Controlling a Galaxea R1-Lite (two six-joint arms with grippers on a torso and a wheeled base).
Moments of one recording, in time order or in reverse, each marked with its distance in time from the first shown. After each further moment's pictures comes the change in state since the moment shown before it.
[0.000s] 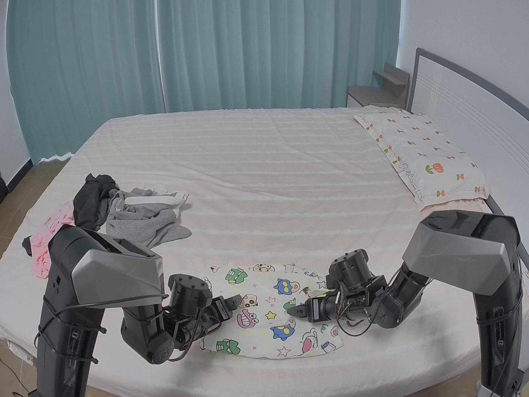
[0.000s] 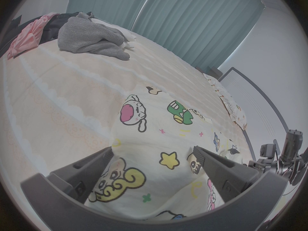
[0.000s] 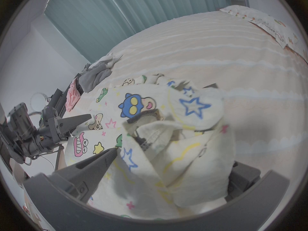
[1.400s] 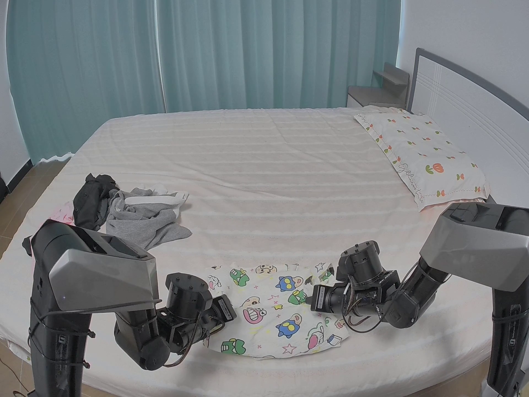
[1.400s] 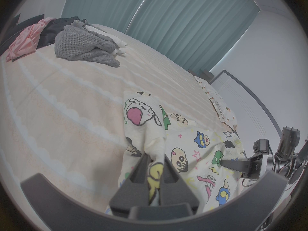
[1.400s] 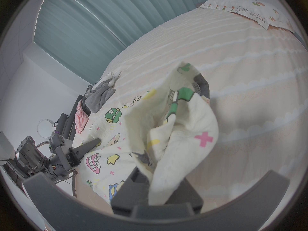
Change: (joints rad) left arm -0.058 -0.099 0.073 -0.028 0.006 -0.021; right arm 0.001 -0.121 0.099 -0.073 0.009 0.224
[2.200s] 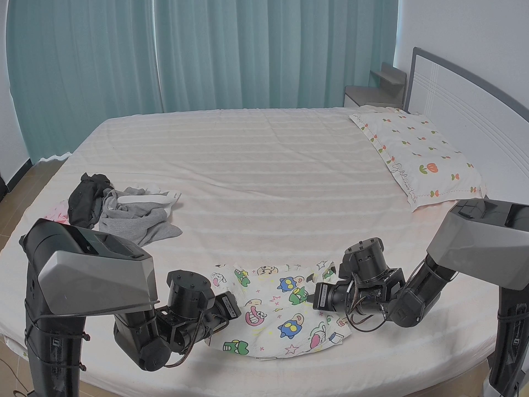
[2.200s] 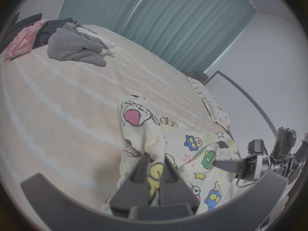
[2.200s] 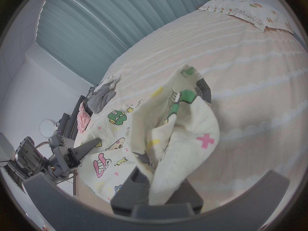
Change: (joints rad) left arm -0.021 -0.037 0.000 0.000 0.001 -0.005; right arm -0.001 -0.034 0.020 0.000 0.005 -0.001
